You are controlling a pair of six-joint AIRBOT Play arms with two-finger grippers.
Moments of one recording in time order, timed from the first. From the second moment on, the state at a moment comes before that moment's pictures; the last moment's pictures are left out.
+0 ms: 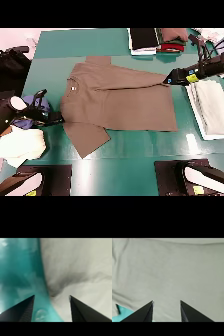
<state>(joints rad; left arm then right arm) 0.06 -1.10 0.68 1.16 -1.02 -1.49 -0.08 -1.18 1.30 -1.06 1.35 1.39</state>
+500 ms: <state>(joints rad) -0.04 -1.06 0.68 1.07 -0.94 -1.48 -0.17 -1.10 1.23 -1.05 1.38 1.36</state>
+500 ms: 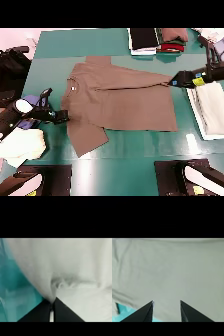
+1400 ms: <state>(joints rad) -0.05 -1.00 0.81 1.11 -0.99 -1.48 -0.52 -1.20 0.60 -1.04 1.34 1.26</state>
